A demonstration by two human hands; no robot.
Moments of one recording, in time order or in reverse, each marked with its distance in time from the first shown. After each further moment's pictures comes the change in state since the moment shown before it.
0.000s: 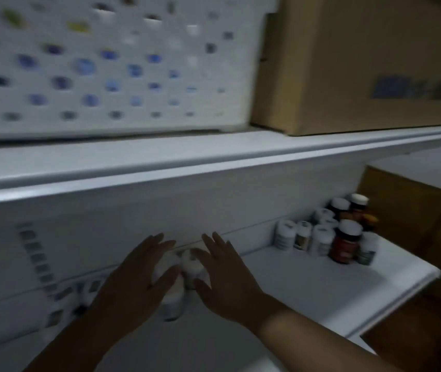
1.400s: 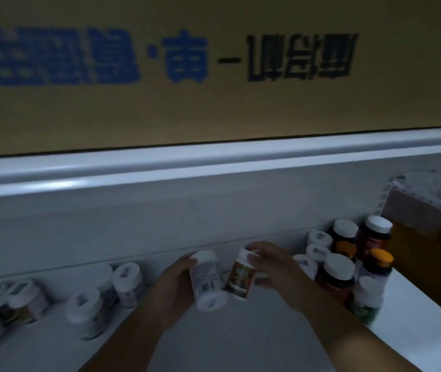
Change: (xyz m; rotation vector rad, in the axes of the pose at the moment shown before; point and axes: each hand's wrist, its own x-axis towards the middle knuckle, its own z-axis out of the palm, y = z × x) left_hand 0.105 0.103 0.194 -1.480 -0.032 -0.787; right_hand -0.005 0.254 -0.067 1.191 -0.141 0.513
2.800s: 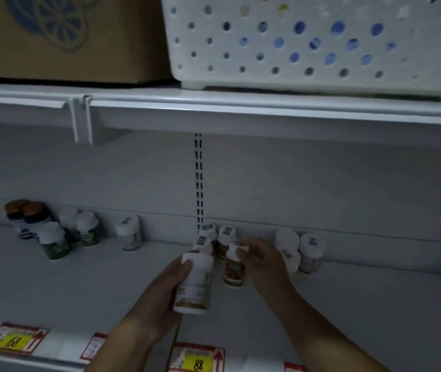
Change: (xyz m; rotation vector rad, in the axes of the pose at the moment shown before) left_hand -0.241 0.101 -0.278 -0.059 0.229 0.175; right_hand -0.026 0.011 0.393 -0.122 -0.052 -0.168
